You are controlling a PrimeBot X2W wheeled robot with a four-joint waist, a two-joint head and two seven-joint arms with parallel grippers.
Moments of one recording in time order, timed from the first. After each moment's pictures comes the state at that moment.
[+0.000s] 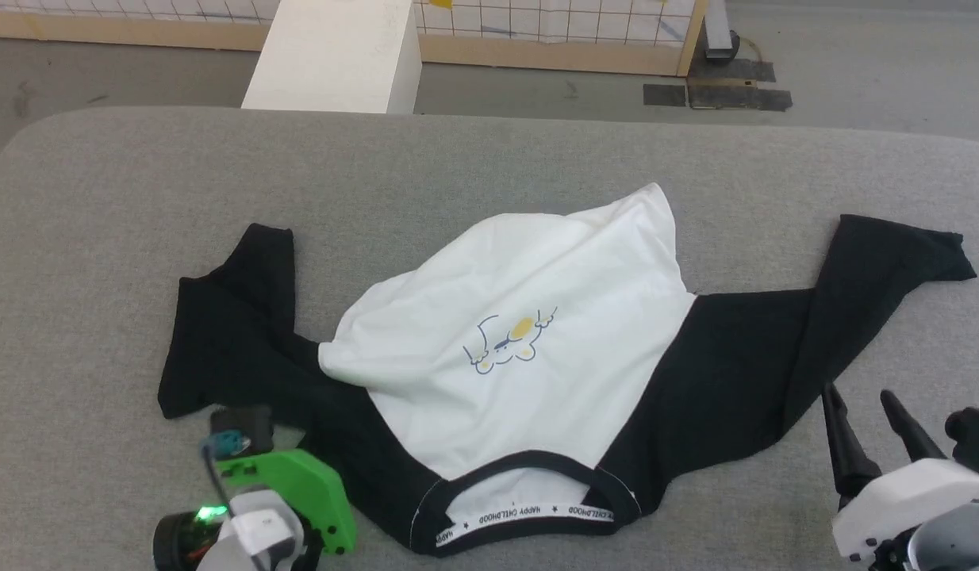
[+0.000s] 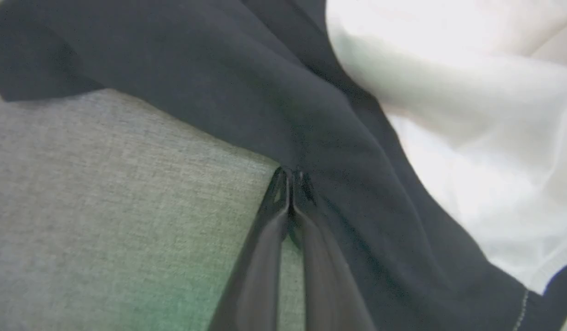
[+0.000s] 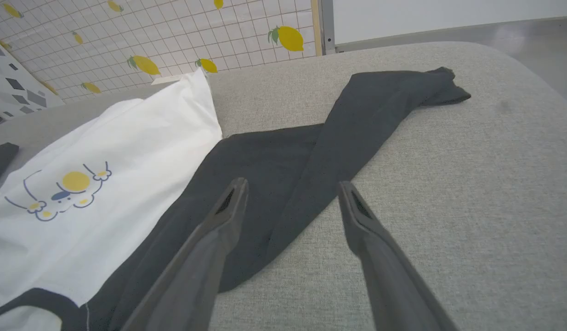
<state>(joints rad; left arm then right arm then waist) -0.13 0.12 -0.12 0.35 -0.34 0.08 0.21 0.07 -0.05 -0.19 -0.04 0.25 0.13 0.19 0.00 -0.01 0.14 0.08</state>
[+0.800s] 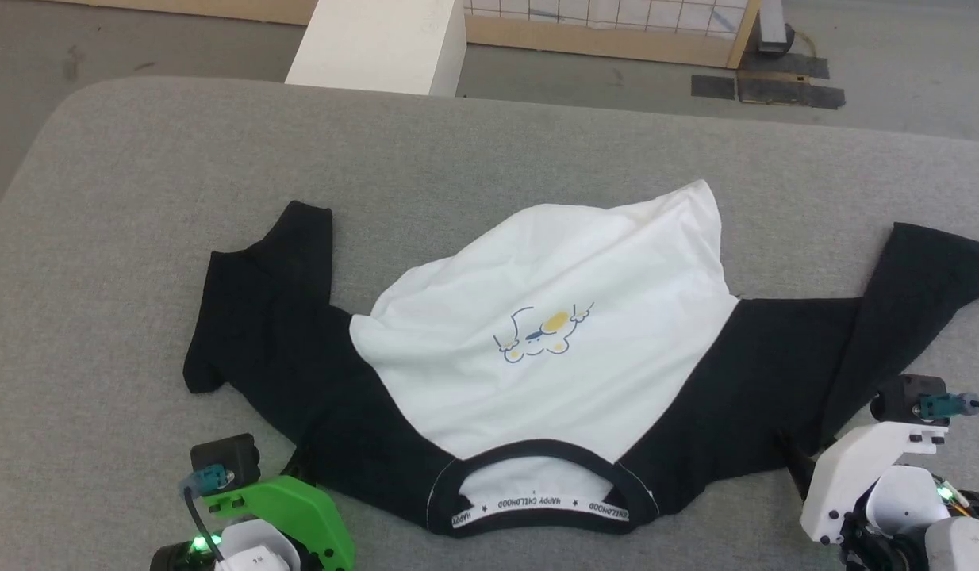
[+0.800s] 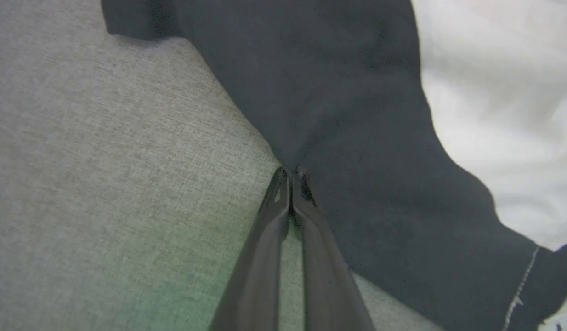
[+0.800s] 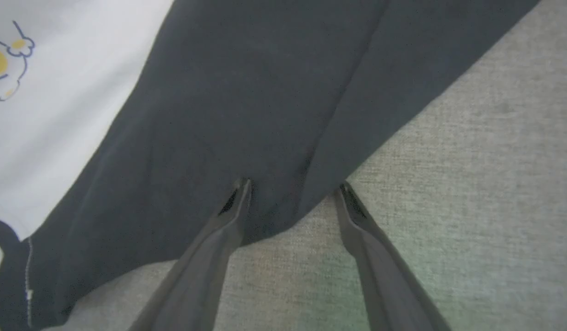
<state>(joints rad) -0.03 0.11 -0.10 0.25 -0.39 0.11 0.13 -0.07 -0.07 -0.17 0.19 0.24 0.13 0.58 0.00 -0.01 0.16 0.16</state>
